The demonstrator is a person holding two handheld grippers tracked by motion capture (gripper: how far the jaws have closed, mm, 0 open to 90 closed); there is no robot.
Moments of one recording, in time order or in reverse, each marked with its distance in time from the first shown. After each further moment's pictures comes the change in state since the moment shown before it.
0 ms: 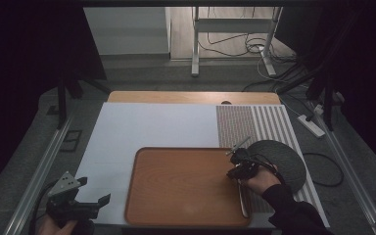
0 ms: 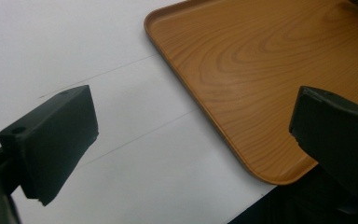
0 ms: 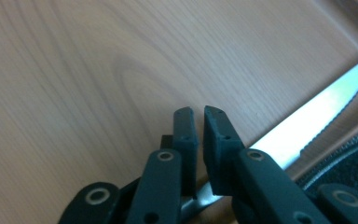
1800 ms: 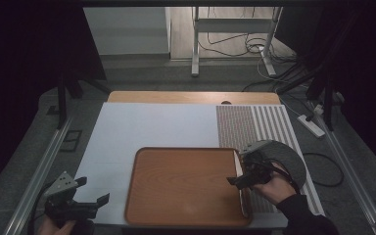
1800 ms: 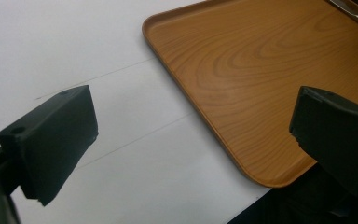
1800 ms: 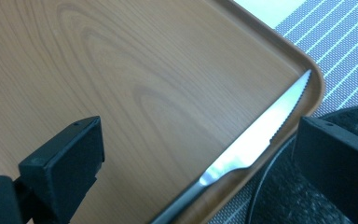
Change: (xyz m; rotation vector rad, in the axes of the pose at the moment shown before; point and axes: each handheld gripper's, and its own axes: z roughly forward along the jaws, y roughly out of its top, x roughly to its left) left arm 0.003 -0.001 -0.002 -0.023 -0.021 -0.020; right arm 0.014 -0.023 -0.043 -0.223 -0.066 0.039
